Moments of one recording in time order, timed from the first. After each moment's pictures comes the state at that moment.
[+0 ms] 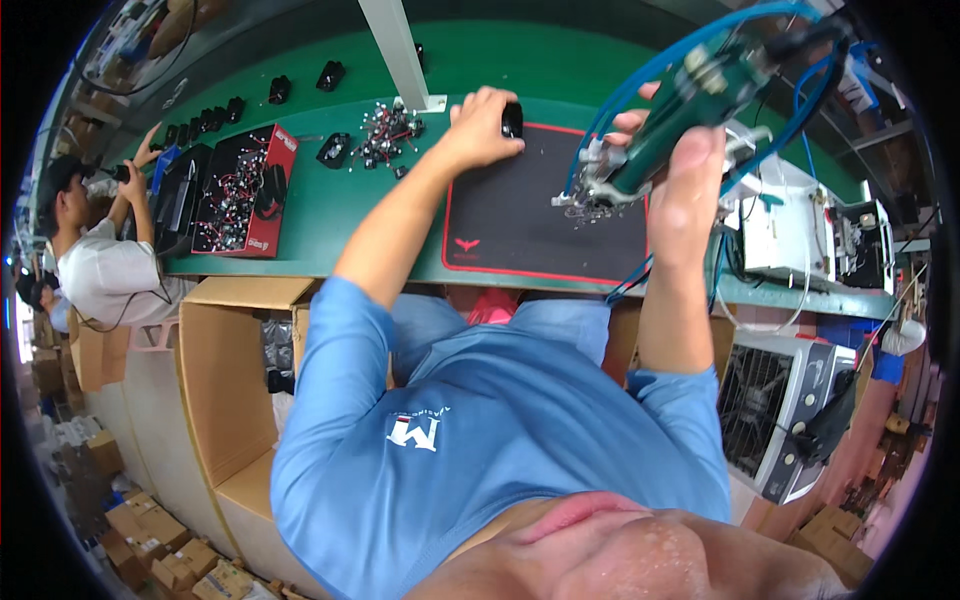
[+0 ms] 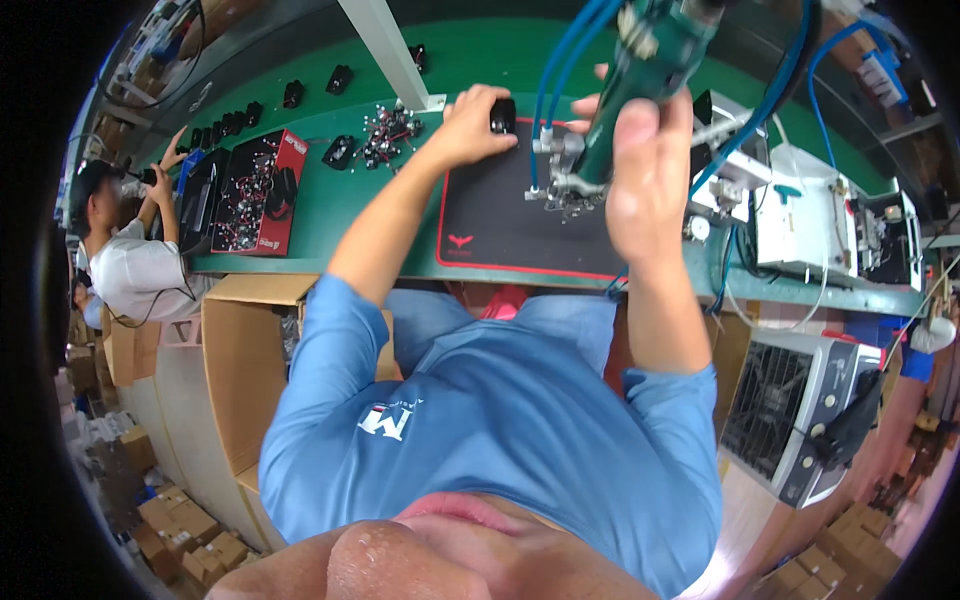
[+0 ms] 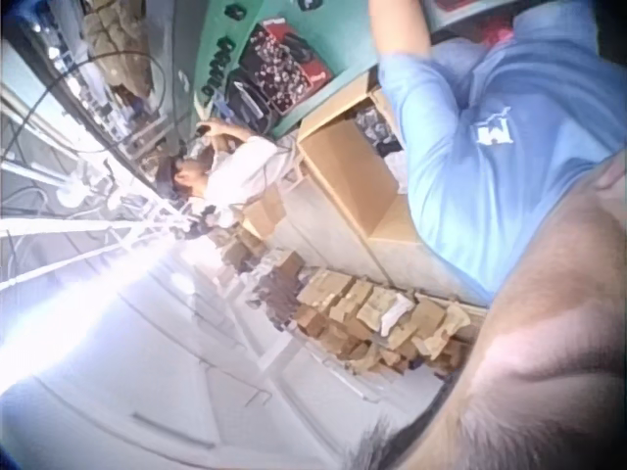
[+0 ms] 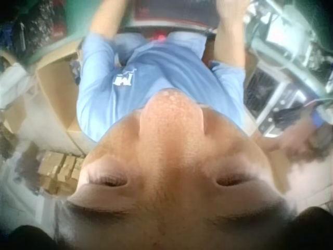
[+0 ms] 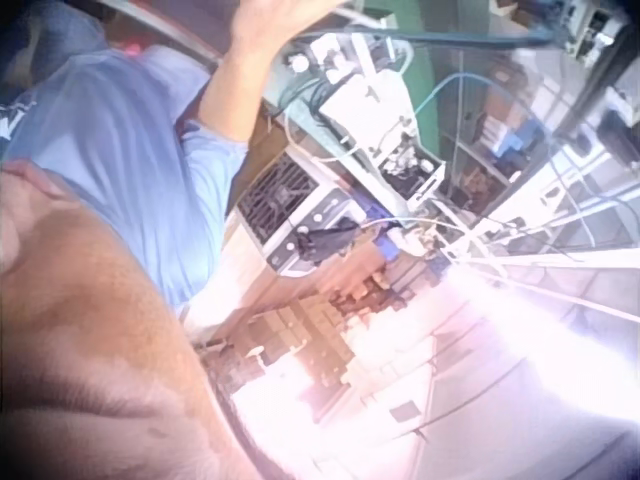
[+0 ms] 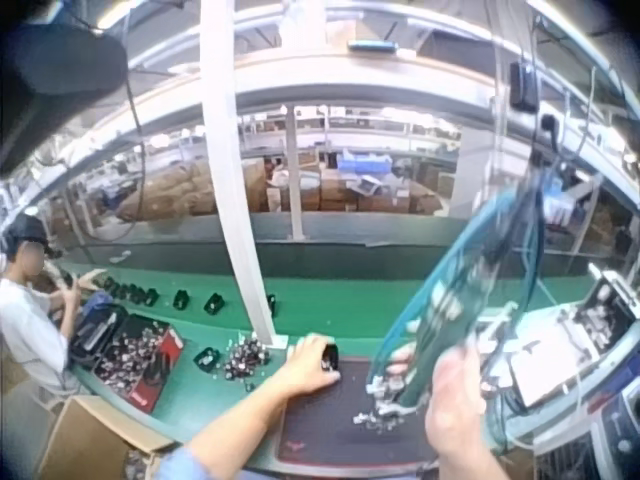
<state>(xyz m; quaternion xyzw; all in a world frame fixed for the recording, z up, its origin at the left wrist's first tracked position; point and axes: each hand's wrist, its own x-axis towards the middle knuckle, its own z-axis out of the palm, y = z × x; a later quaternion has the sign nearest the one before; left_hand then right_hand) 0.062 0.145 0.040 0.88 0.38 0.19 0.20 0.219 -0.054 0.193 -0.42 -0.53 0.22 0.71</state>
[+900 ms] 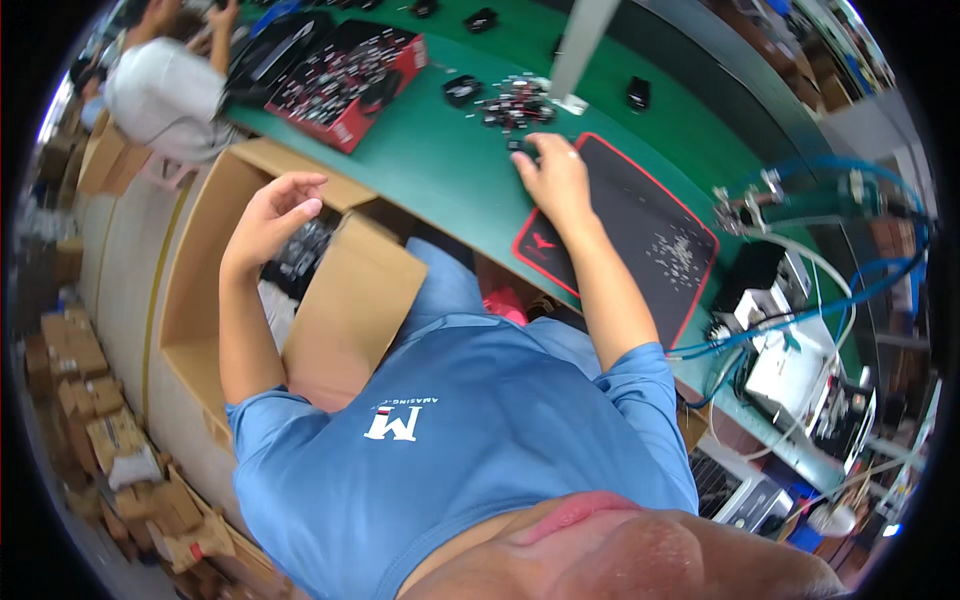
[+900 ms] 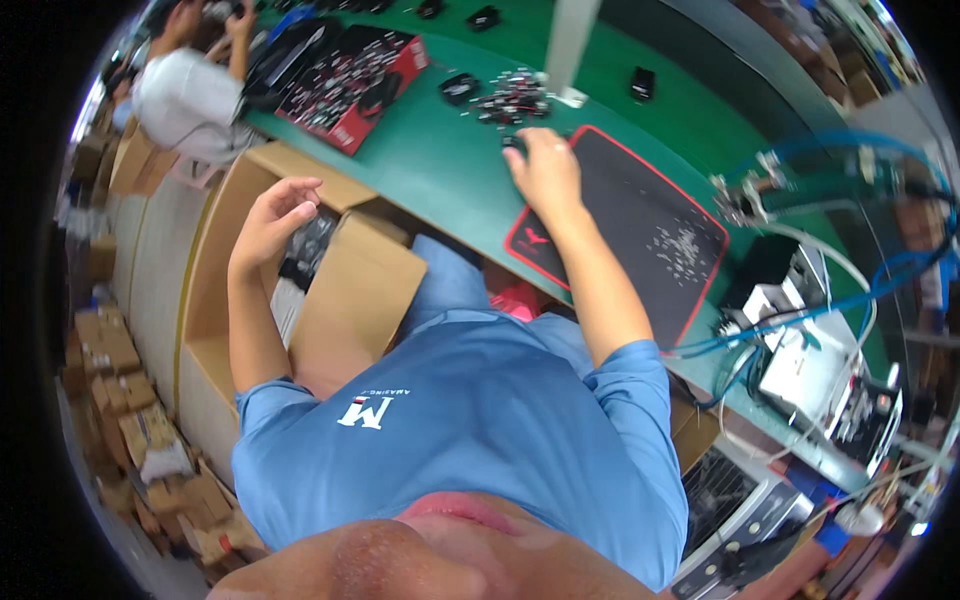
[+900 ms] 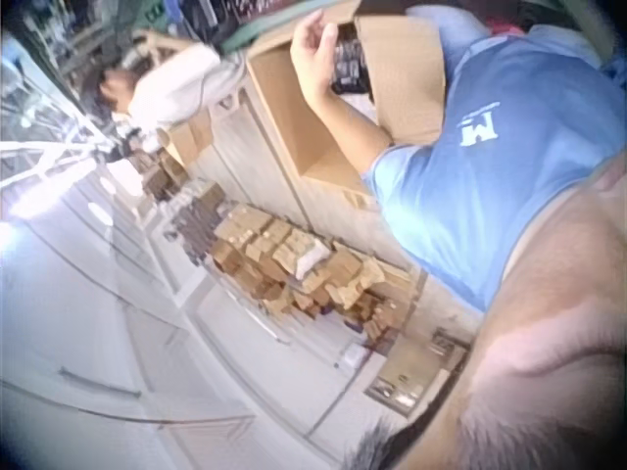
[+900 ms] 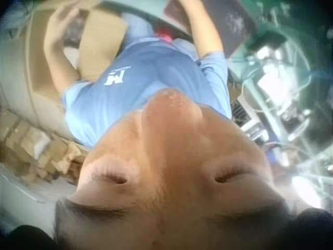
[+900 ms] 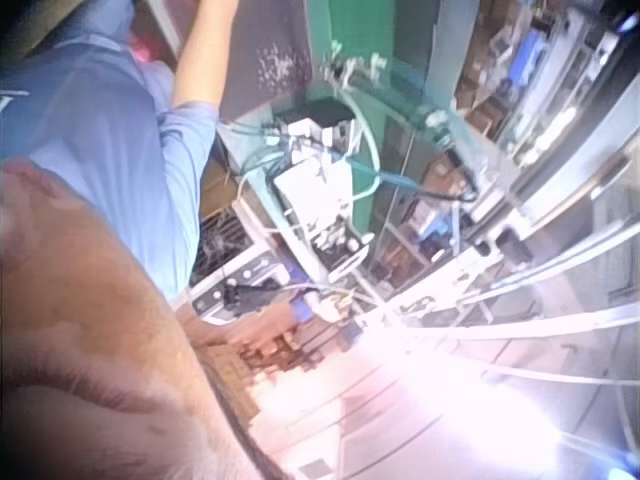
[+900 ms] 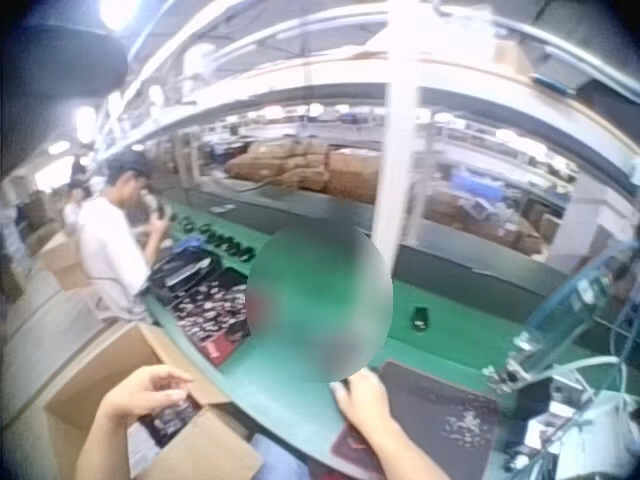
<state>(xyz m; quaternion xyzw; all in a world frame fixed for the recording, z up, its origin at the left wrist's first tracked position) -0.314 -0.073 0.109 0.58 0.54 0.38 0.48 0.082 0.075 0.017 -0.50 -0.78 0.16 0.34</state>
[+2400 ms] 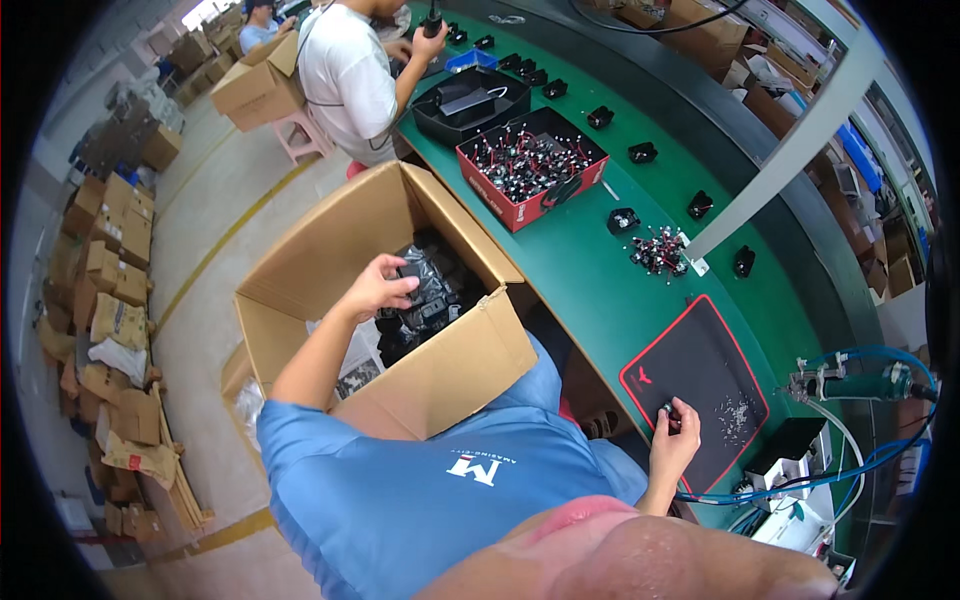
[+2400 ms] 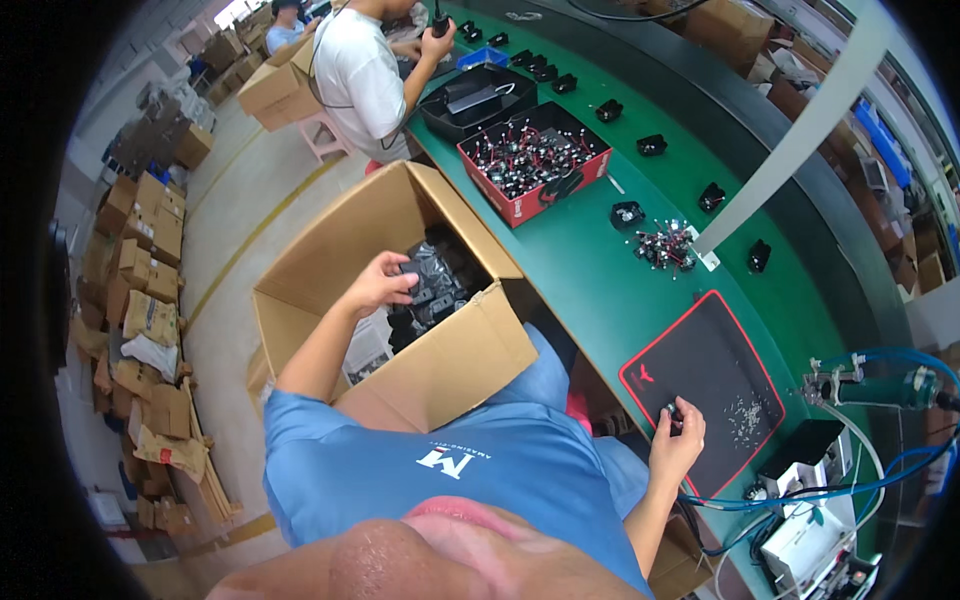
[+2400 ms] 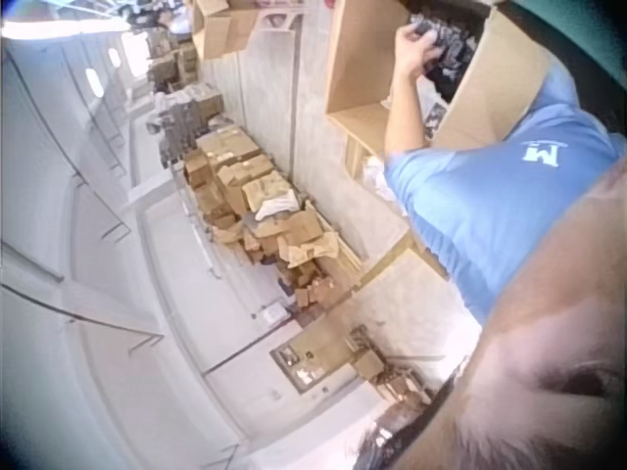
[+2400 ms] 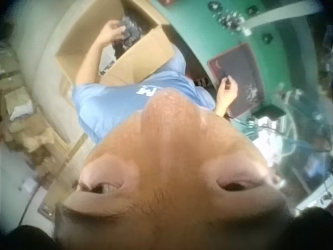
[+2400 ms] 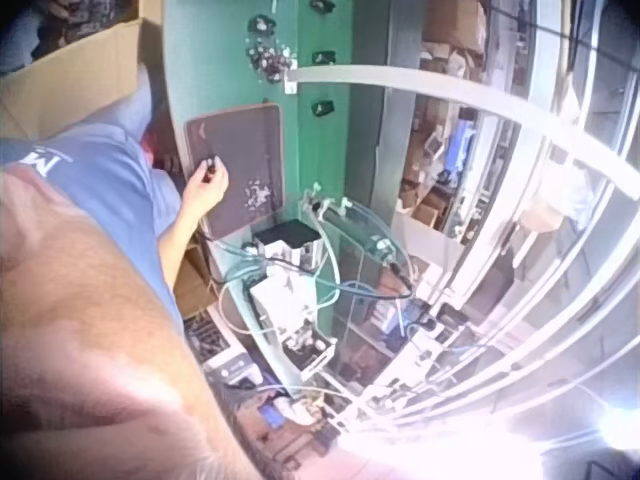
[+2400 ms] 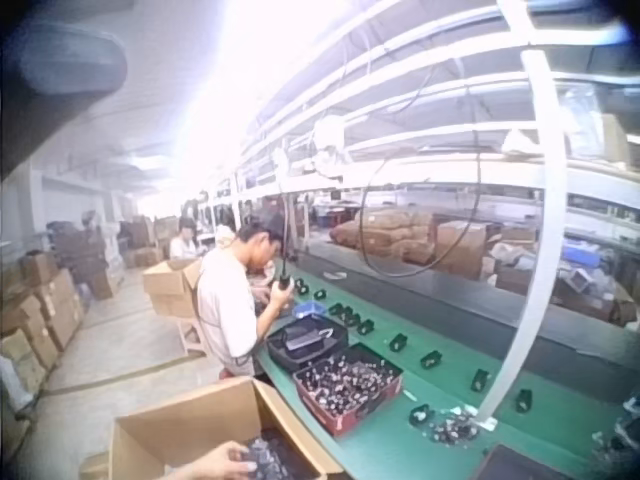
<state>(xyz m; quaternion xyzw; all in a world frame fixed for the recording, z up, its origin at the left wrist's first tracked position) -0.381 -0.156 0.029 0.25 0.69 0.47 0.49 0.177 -0.094 0.022 -0.62 -0.66 0.21 0.37</state>
